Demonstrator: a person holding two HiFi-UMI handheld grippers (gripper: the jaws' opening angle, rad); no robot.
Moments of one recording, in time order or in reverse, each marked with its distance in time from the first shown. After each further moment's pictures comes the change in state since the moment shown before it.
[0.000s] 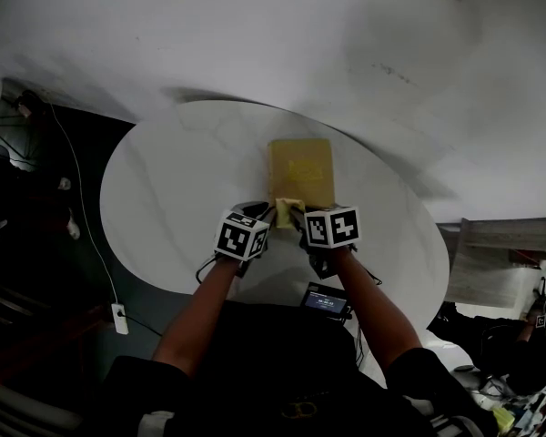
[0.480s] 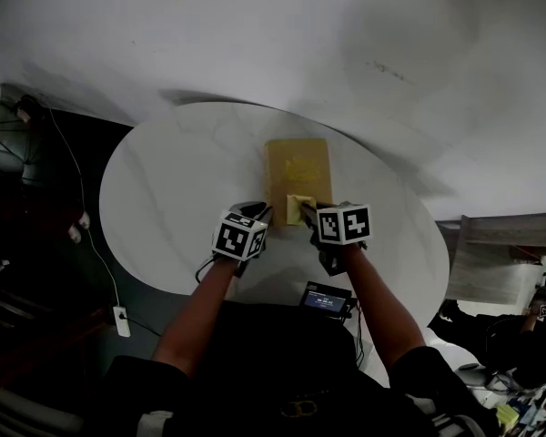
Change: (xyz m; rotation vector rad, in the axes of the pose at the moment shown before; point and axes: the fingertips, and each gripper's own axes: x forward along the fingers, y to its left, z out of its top) left arm -0.001 0.000 0.000 0.019 0.011 0.010; right arm -0.018 -0.028 0.003 0.031 -0.028 -0.032
